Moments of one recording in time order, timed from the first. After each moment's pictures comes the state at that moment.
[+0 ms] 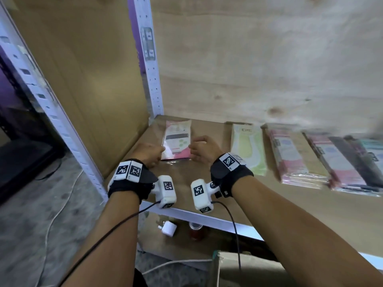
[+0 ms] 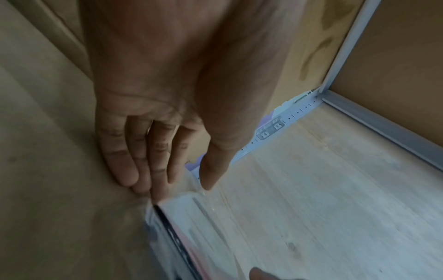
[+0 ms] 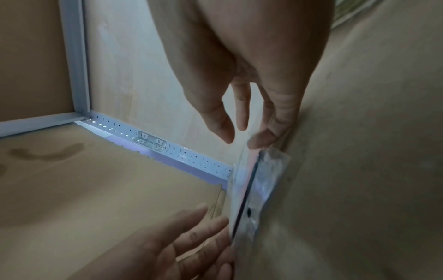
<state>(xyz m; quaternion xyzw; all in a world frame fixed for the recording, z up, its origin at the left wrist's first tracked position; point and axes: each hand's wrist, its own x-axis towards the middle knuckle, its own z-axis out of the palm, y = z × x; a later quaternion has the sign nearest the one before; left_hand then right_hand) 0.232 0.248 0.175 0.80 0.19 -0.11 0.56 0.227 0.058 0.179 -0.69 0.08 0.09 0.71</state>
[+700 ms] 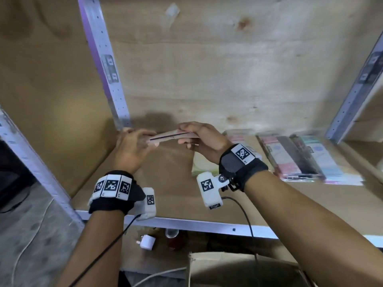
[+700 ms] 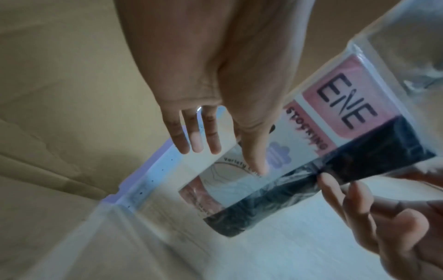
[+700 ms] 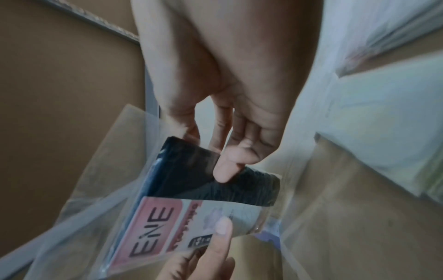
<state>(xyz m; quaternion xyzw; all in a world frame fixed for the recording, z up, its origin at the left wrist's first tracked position) 0.179 0.179 0.244 0.90 -0.11 0.21 0.36 0.160 -0.041 0.279 -0.61 -0.02 0.07 0.79</state>
